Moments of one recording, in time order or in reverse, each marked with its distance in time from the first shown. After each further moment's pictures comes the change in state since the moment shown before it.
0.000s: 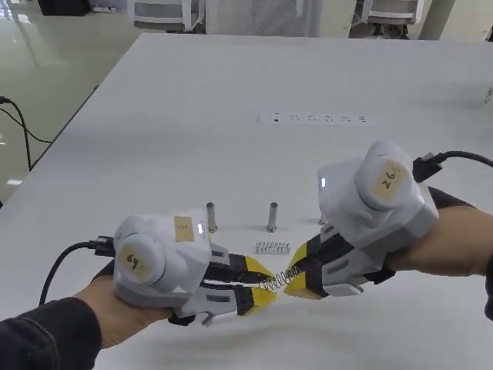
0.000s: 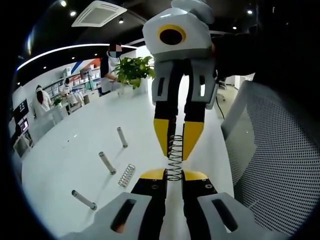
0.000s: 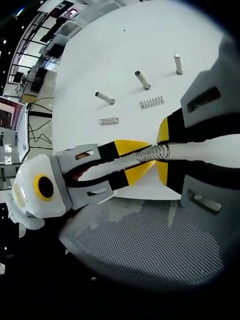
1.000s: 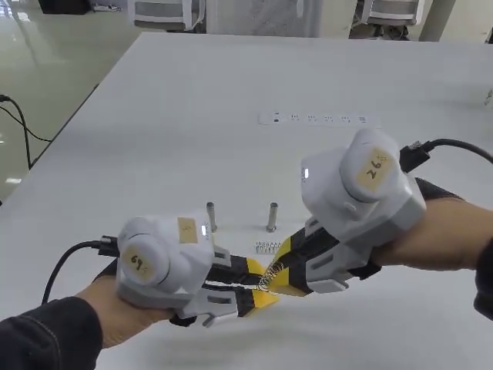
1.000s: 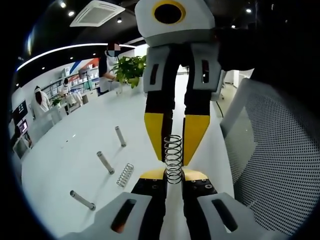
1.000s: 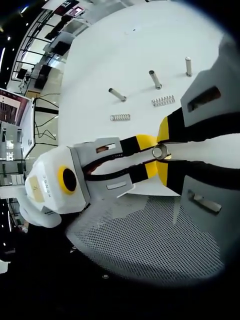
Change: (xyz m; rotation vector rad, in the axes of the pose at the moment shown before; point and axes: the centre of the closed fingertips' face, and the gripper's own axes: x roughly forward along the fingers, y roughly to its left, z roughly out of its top) left arm 0.003 -0.003 -0.003 0.010 0.012 -0.011; right arm 0.001 0.008 0.023 -0.025 -0.014 0.015
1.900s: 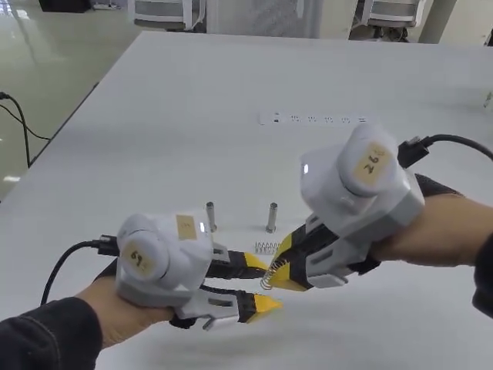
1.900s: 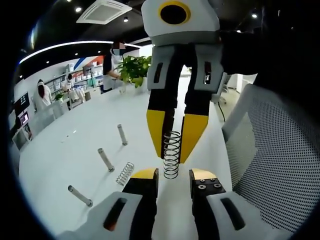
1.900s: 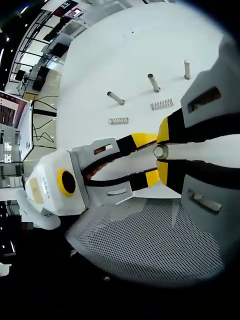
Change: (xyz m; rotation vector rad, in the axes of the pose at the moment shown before) left arm -0.001 0.004 0.001 -0.065 -0.020 0.013; right arm -0.002 -0.007 -0.002 0.006 0.022 -0.021
